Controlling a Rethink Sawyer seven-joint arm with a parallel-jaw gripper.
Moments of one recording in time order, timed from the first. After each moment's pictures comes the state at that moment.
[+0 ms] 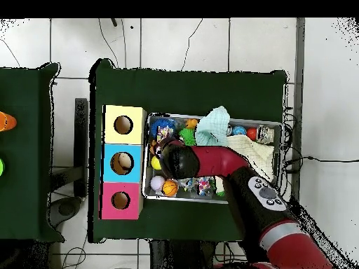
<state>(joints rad) -0.52 -0.56 0.41 1.74 -0.31 0.31 1.26</state>
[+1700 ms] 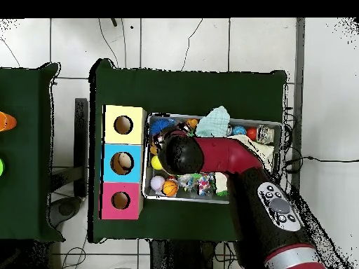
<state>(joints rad) -0.50 -0.70 0.40 1.74 -0.24 0.38 1.26</state>
